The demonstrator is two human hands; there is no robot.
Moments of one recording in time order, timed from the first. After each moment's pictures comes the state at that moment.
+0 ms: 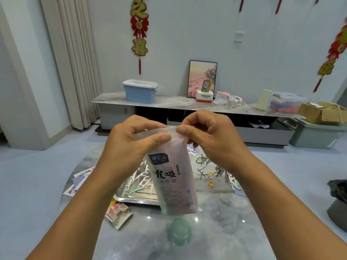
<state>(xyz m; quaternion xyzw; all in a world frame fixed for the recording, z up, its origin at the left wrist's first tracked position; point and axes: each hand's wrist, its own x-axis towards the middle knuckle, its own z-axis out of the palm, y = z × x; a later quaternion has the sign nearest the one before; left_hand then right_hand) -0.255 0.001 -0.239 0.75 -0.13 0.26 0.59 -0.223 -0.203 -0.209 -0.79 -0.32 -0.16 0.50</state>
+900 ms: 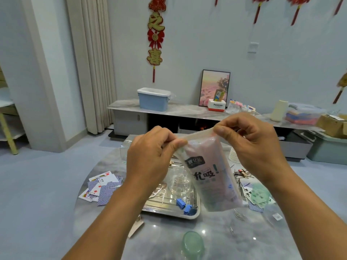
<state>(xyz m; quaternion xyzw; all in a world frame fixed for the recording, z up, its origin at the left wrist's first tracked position) -0.241 -0.003 -0.257 0.82 -0.10 0.43 0.36 -0.220 -0.224 -0.199 -0.78 -0.32 -0.31 0.44</state>
